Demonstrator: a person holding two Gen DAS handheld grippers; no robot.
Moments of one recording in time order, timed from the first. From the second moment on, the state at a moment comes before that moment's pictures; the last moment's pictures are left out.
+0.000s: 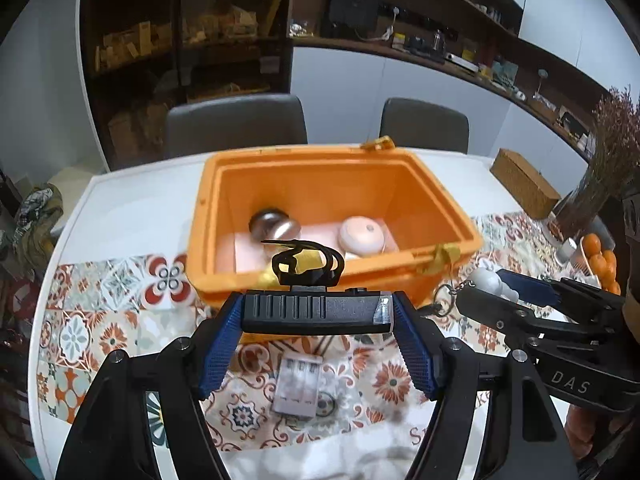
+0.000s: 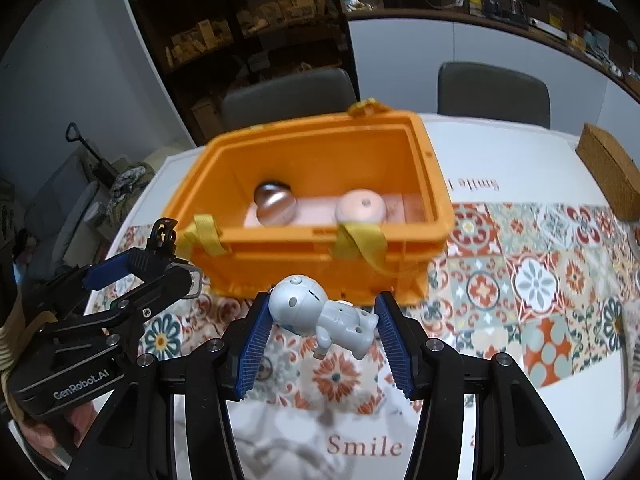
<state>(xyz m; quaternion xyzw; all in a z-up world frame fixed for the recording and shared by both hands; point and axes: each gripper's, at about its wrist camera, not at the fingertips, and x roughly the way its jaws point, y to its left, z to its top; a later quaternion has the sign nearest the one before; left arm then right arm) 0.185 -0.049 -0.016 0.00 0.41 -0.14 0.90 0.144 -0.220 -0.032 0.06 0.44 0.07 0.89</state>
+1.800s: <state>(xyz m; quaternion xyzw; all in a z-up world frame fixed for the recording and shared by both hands) 0.296 -0.061 -0.031 0.03 0.50 -0.10 0.86 0.247 -0.212 -0.028 0.03 0.45 0.05 0.89</state>
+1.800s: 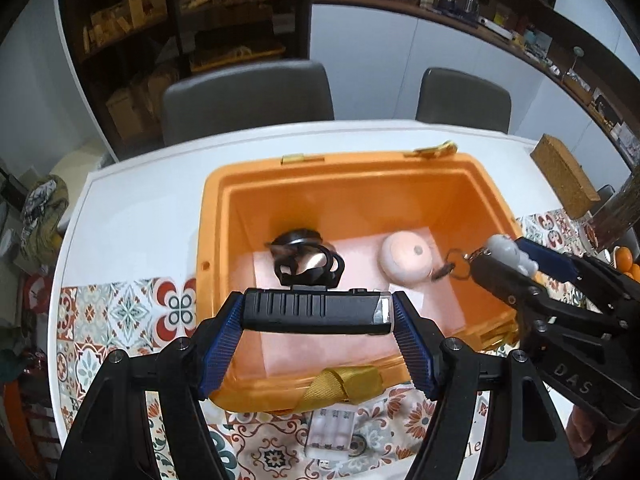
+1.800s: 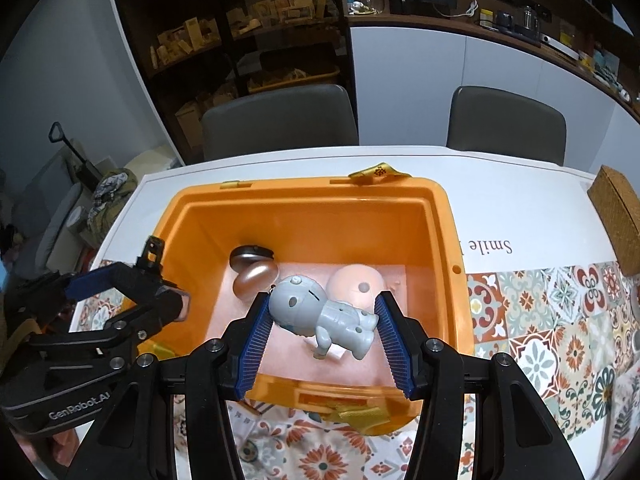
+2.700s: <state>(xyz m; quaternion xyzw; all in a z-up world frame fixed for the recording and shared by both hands) 0.263 0.002 -0.023 0.01 0.48 0.02 0.88 0.249 -0.171 -0.041 0.02 0.47 0.08 0.88</state>
